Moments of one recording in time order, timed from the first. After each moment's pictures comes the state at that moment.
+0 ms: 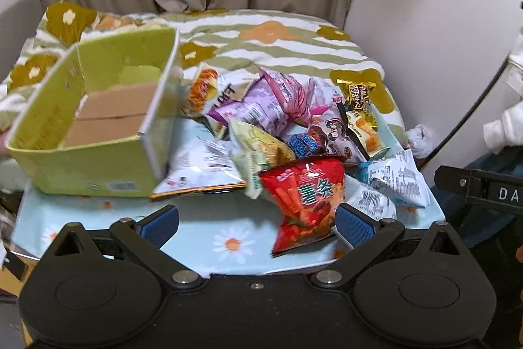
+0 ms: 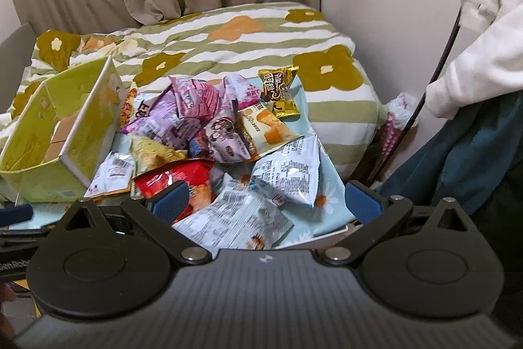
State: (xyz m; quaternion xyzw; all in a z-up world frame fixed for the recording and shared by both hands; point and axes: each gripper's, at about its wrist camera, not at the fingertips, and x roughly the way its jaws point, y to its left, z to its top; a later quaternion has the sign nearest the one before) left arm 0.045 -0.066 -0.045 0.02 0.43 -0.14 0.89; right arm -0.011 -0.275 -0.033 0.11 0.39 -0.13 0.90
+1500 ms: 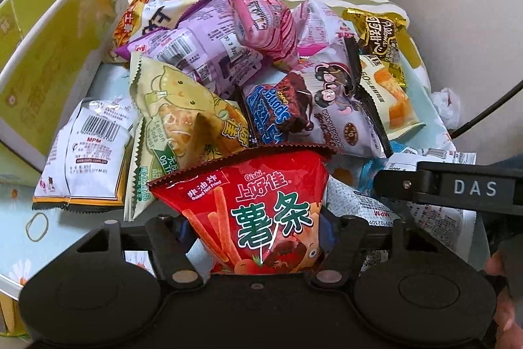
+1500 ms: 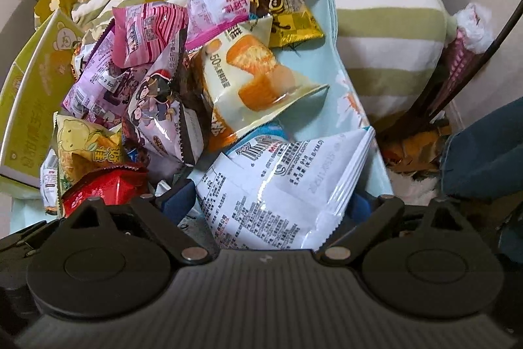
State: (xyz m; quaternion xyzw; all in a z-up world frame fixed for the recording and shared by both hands) left arm 0.136 -0.159 -0.153 0.04 0.53 -0.11 0.84; right arm 0.116 -0.360 -0.166 0.20 0.53 -0.03 0.82
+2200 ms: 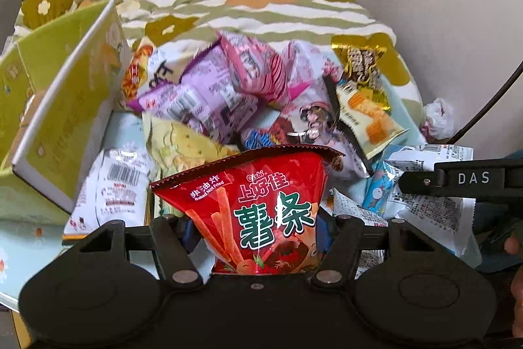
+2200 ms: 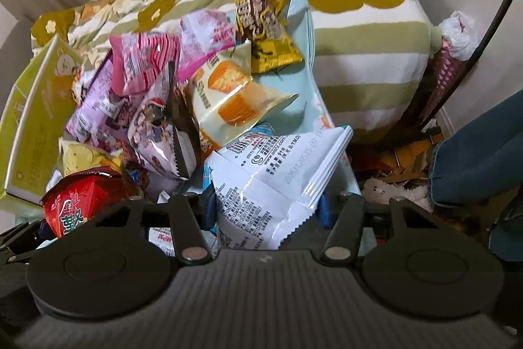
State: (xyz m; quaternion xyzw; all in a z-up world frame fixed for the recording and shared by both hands) left arm 0.124 -0.159 -0.116 0.07 0.47 -0.12 0.87; right arm 0.101 -0.375 -0.137 0.20 0.50 -0.06 0.84
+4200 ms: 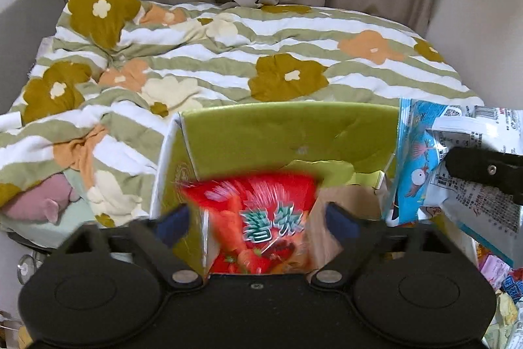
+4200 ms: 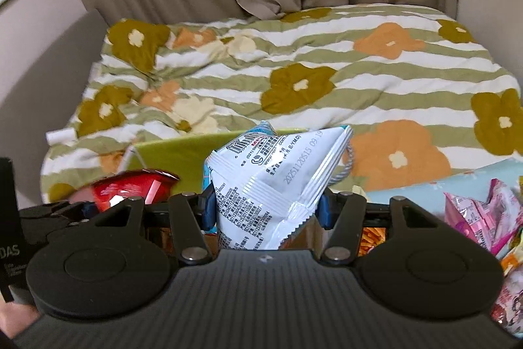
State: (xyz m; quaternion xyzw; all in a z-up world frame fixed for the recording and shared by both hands) left arm 0.376 0.157 -0.067 0.04 0.46 -0.09 0.88; right arm 0.350 -0.021 -0.026 0.11 0.41 0.01 0.90
